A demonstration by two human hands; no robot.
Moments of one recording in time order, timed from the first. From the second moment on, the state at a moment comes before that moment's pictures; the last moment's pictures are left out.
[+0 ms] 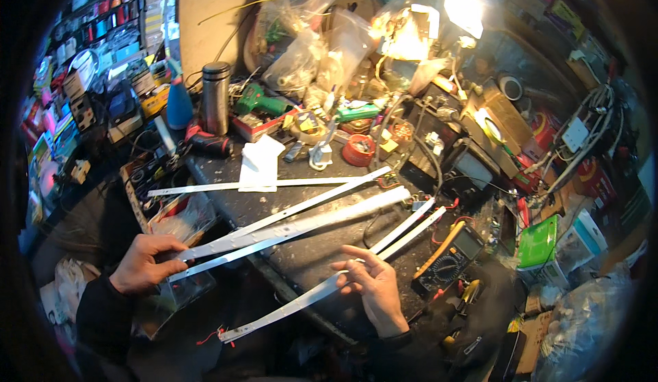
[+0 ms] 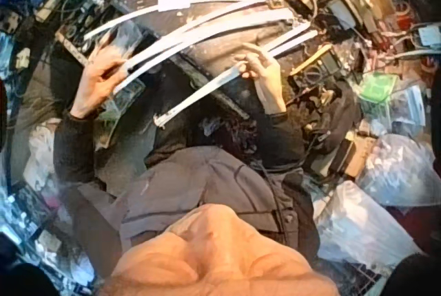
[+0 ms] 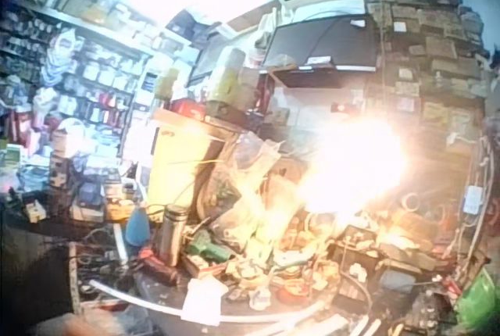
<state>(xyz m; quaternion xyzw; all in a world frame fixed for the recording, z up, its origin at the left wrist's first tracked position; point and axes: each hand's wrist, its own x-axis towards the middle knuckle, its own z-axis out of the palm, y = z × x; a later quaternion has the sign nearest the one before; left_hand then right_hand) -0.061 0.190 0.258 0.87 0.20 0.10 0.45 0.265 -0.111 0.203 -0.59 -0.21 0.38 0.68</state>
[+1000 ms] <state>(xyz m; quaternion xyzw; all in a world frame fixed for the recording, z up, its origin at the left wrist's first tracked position) -0.017 0.166 0.213 0.95 0.16 0.18 0.20 0.258 -0.113 0.208 -0.59 -0.20 0.41 0.66</state>
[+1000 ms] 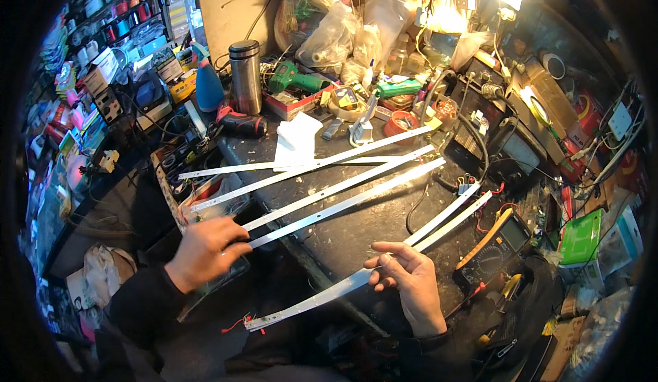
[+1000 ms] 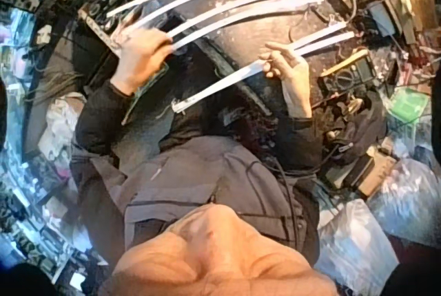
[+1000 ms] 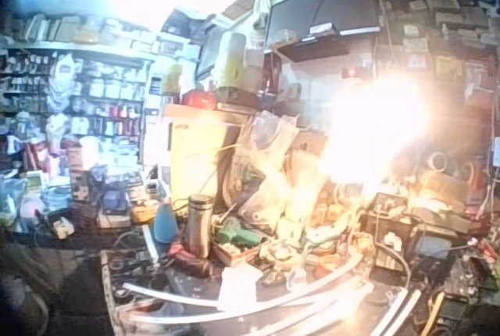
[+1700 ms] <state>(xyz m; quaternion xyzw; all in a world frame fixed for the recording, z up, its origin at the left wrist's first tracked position) -0.020 0.135 0.201 0.89 0.17 0.19 0.39 0.256 -0.111 0.209 -0.60 -0.20 0.43 0.64</state>
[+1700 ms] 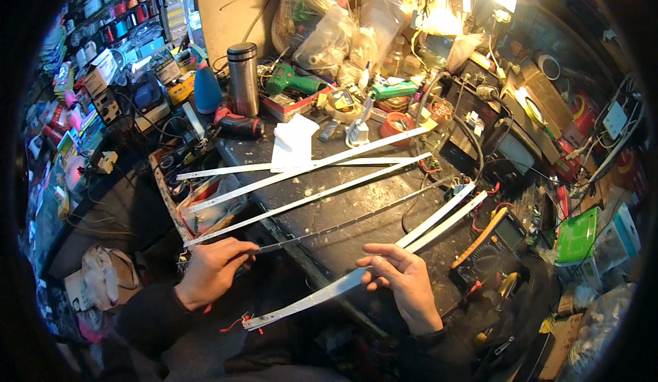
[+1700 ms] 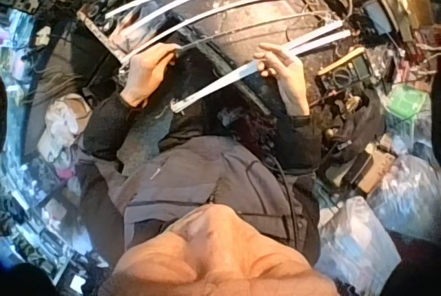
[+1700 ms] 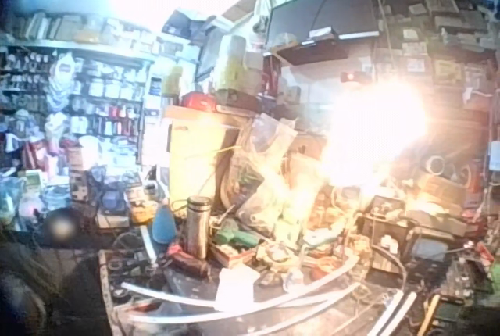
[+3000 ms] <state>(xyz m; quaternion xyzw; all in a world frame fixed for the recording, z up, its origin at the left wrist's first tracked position) -0.044 0.141 0.203 0.58 0.19 -0.17 0.77 0.260 -0.115 0.207 -0.57 -0.25 0.48 0.62</state>
